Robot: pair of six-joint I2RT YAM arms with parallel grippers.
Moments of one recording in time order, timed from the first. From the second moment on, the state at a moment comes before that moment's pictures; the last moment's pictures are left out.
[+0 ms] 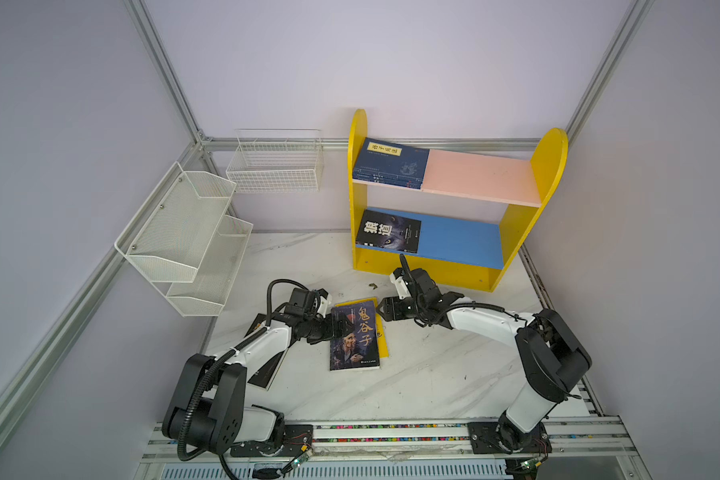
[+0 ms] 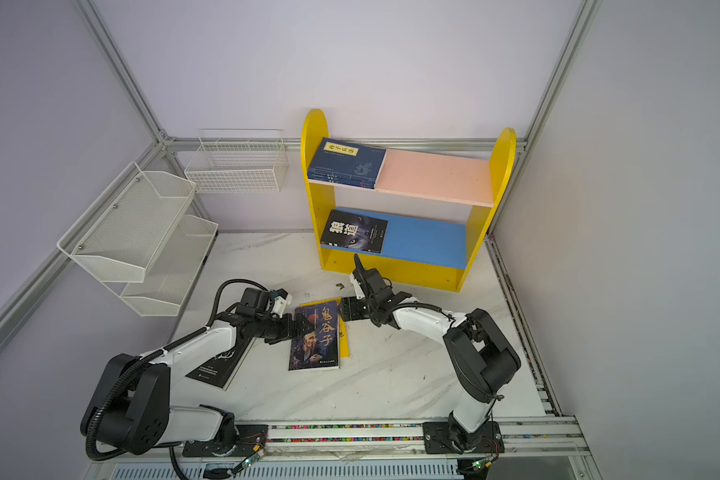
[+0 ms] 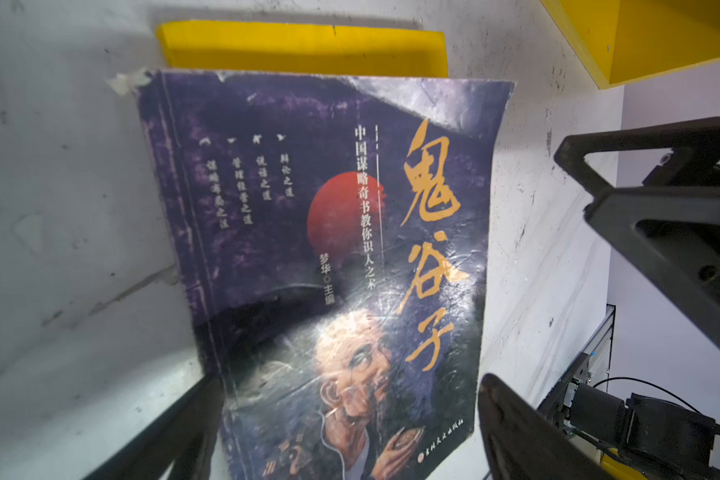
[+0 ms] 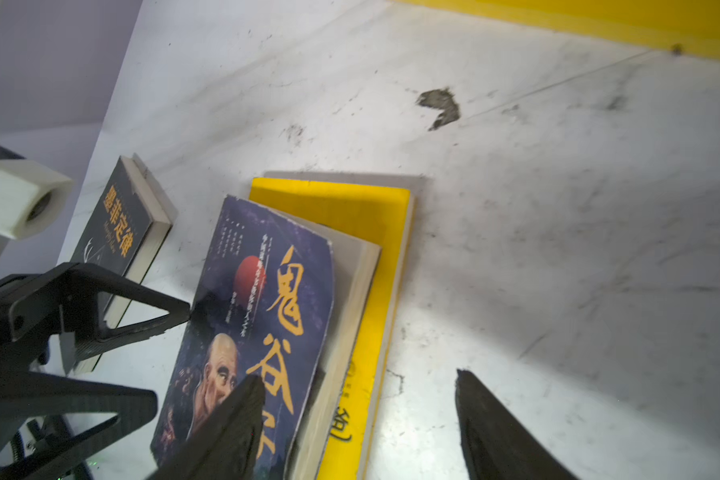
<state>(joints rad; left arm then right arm) -0.26 1.38 0.69 -0.33 0.50 -0.45 0.70 1.72 1.06 -0.14 -0.24 0.48</state>
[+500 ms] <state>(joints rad) -0.25 1.31 0.57 -0.18 0.46 -0.56 0.77 1.88 1.11 -0.13 -0.26 0.48</state>
